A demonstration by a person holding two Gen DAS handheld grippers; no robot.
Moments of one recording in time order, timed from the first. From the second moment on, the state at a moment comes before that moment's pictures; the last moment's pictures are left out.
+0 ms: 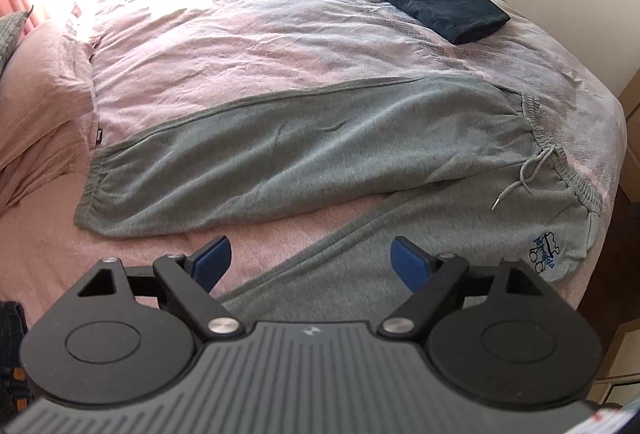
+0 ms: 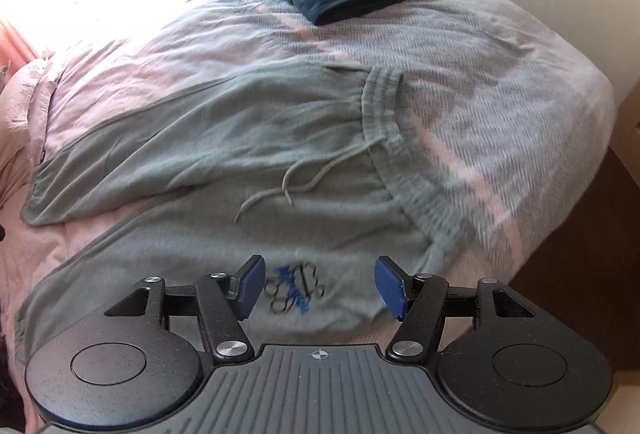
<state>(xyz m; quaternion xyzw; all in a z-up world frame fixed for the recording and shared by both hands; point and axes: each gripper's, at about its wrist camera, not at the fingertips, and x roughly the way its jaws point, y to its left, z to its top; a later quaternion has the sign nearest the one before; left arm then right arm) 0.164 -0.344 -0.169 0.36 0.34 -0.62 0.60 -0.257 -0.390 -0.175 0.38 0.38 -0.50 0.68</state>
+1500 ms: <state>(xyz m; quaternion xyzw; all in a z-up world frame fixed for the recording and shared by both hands) 0.164 -0.523 -0.280 0.46 0.15 -0.67 0.56 -0.151 -0.605 -0.247 0.07 0.43 -0.30 0.85</state>
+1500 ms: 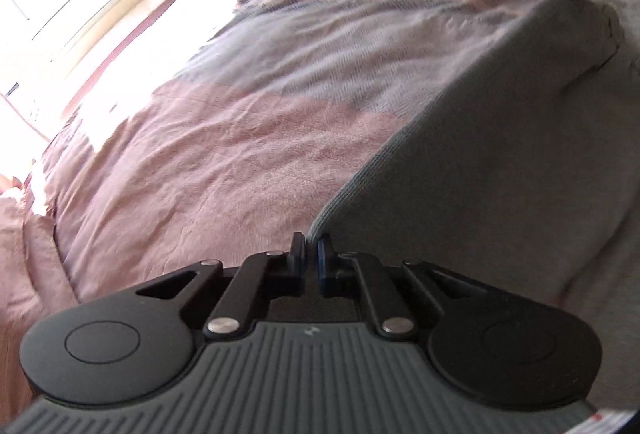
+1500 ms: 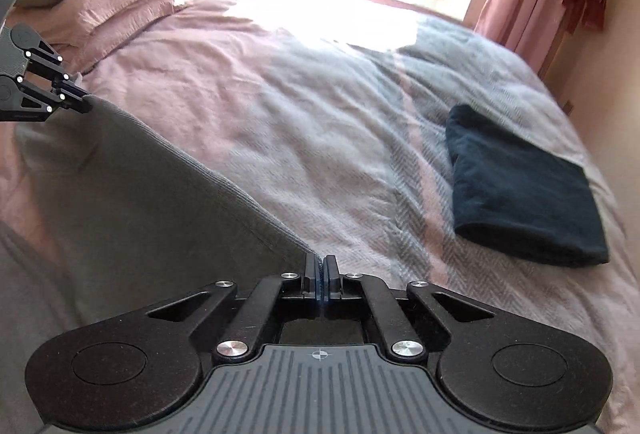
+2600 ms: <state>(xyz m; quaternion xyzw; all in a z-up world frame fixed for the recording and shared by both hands) 0.170 -0.353 -0.293 0.37 0.35 -0.47 0.72 -0.398 -0.497 -0.324 0.62 0.12 -0.54 0.56</state>
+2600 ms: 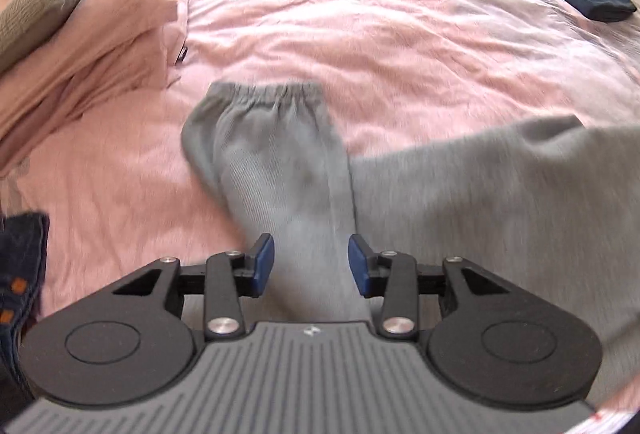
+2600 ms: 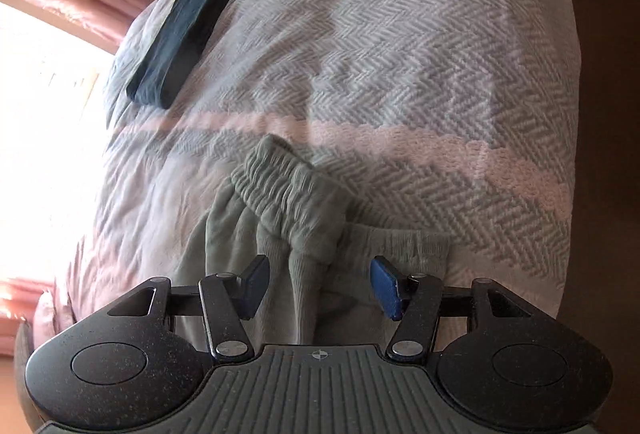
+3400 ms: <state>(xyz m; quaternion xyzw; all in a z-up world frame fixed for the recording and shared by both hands) 0.343 -0.158 -0.307 0.07 0.46 -0.20 0.86 -0.401 -0.461 -0.300 0.56 0.08 -0.51 0.65</state>
